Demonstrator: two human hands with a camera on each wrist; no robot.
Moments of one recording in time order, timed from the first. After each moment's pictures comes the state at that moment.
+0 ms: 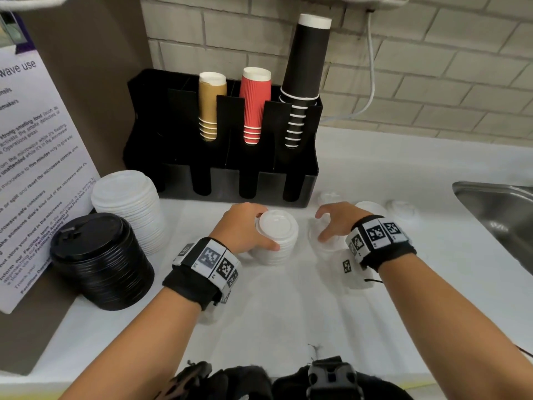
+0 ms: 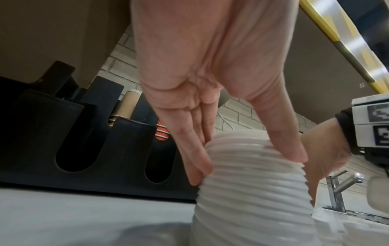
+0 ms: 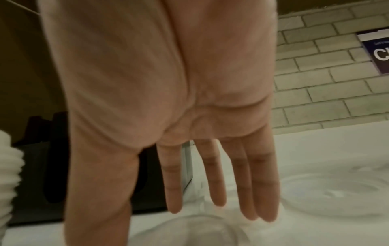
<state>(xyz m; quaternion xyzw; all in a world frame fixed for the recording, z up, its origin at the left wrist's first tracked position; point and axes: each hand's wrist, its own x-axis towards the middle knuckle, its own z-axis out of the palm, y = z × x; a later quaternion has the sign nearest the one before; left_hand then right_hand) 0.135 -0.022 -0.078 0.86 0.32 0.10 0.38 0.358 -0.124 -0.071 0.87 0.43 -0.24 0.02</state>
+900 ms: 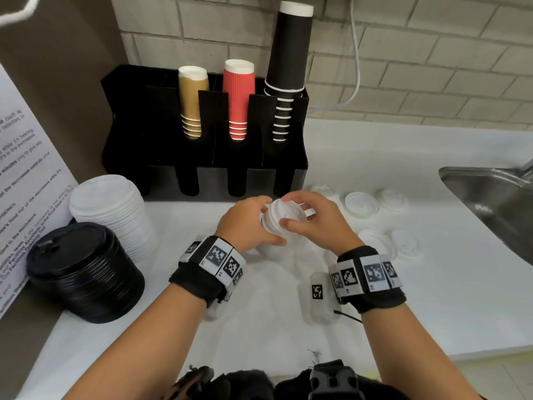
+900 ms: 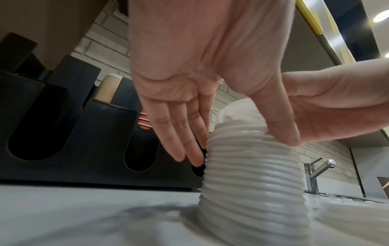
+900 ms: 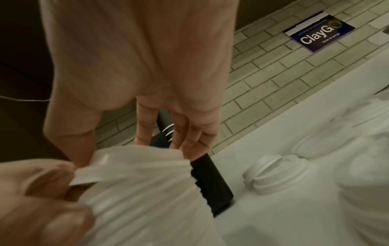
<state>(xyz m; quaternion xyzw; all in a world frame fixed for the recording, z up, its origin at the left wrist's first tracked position) 0.156 -0.029 -0.081 0.88 0.29 0.11 0.36 0.290 -0.145 -0.077 0.75 0.48 -0.15 -0.42</state>
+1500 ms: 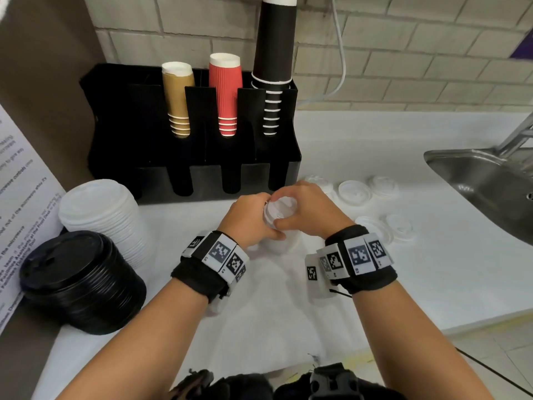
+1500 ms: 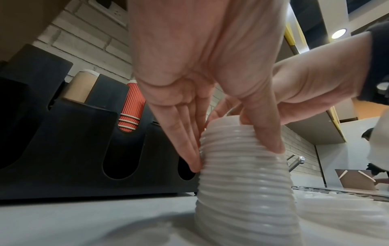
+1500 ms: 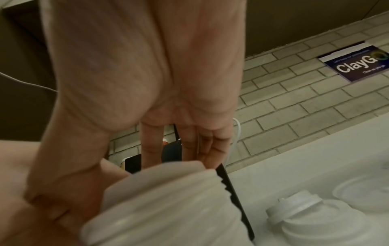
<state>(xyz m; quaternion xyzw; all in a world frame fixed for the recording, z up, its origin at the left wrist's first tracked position) 0.160 -0.024 -0.083 0.90 0.24 0.09 0.36 0.267 -0.132 -0.053 0.82 0.52 -0.09 -0.22</state>
